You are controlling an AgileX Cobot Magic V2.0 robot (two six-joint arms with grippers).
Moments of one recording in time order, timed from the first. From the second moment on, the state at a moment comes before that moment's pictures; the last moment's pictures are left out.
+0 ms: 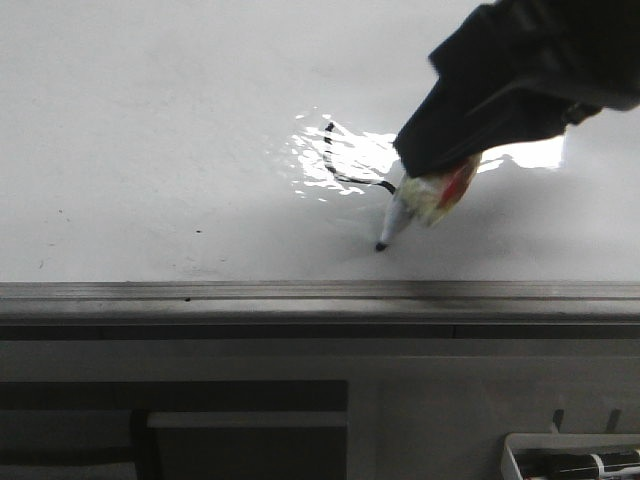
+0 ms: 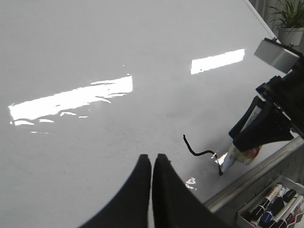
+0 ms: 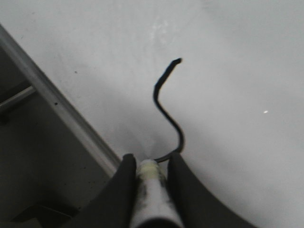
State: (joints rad) left arm -0.46 0.20 -0.34 -0.86 0.31 0.85; right arm 0.66 1.19 -0.74 0.21 0.29 -0.36
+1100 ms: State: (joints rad) left arm -0.46 0.20 -0.34 -0.86 0.31 0.85; right arm 0.66 1.20 -0.77 0.20 0.06 -0.36
